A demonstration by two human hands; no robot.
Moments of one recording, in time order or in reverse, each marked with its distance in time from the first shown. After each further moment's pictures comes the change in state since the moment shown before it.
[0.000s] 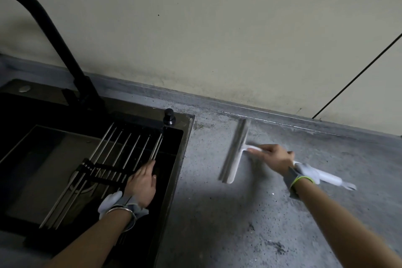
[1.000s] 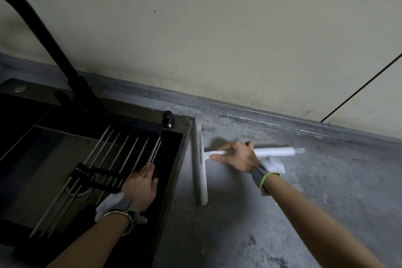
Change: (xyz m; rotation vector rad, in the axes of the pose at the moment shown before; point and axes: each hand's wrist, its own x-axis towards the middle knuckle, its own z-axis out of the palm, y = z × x) left_hand 0.012 0.009 -0.008 0.243 0.000 0.057; right_hand 0.016 -0.081 0.042 -0.062 -0.194 -0.304
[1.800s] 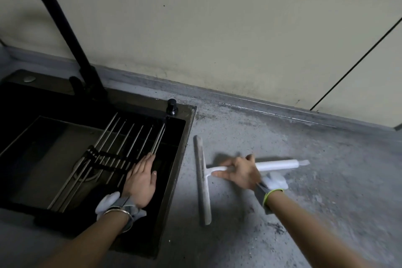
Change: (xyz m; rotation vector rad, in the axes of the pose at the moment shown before) left_hand -0.051 -0.014 0.021 -0.323 0.145 0.004; right_hand -0.089 0.000 0.045 -0.149 -0.013 -0.007
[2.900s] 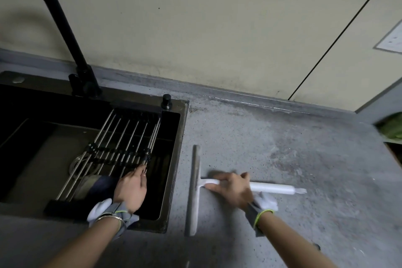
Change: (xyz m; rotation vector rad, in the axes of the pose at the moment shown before) left_hand -0.047 -0.020 -0.017 -0.036 -0.022 -0.081; right_hand -0.083 -0.024 0.060 0.108 0.020 0.153
